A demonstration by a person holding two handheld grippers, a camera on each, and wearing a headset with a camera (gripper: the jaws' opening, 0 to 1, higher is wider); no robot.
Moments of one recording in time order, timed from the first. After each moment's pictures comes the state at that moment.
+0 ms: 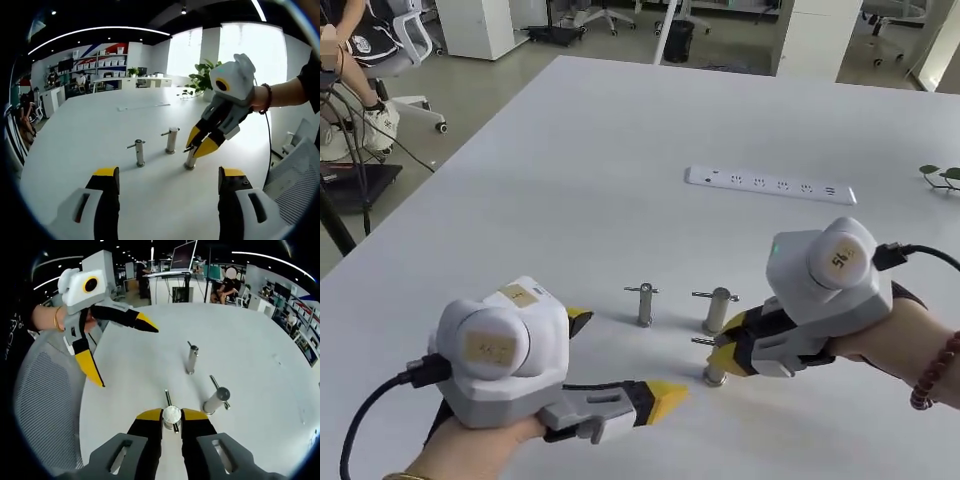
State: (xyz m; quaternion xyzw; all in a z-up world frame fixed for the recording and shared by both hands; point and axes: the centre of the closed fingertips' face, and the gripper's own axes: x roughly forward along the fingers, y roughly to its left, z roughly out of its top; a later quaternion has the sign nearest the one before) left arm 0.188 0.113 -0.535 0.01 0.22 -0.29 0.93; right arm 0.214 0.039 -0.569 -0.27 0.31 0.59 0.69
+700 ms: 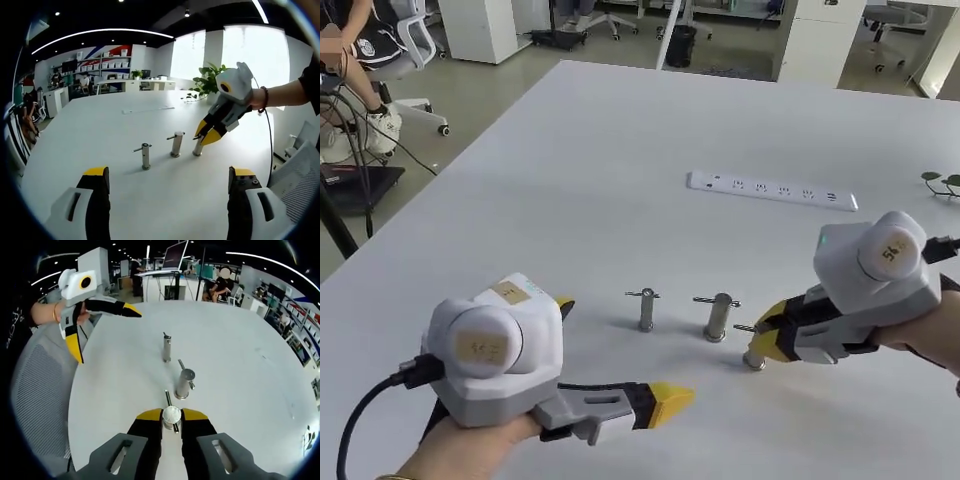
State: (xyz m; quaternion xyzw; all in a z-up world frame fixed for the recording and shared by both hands) left arm 0.193 0.121 -0.529 0.00 0.21 -0.27 0.94; right arm 0.245 0.000 -0.563 -0.29 0.31 0.56 0.71
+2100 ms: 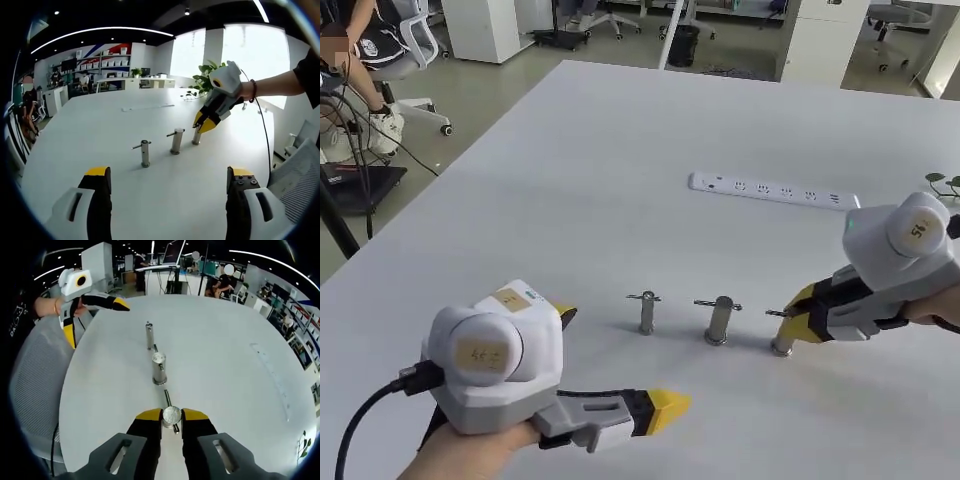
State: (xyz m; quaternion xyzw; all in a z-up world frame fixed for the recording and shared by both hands) left arm 0.192 0.119 -0.535 0.01 0.22 -0.28 0.93; right arm 0.277 -0.026 -0.565 -0.31 0.31 0.57 0.69
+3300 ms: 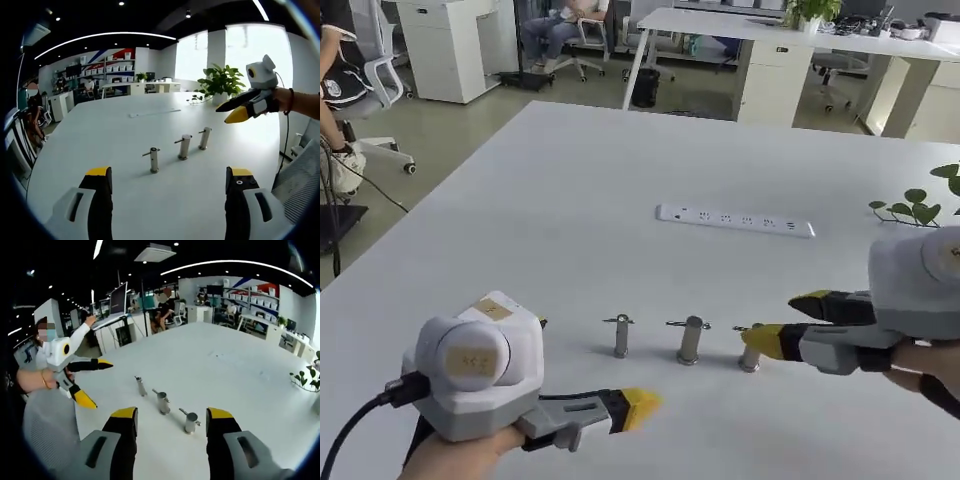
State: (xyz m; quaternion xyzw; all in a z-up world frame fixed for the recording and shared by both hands) left arm 0.198 0.131 -0.522 0.02 0.20 -0.25 0.95; right arm 0.239 -0.028 -0.484 -0.08 0.24 0.40 0.88
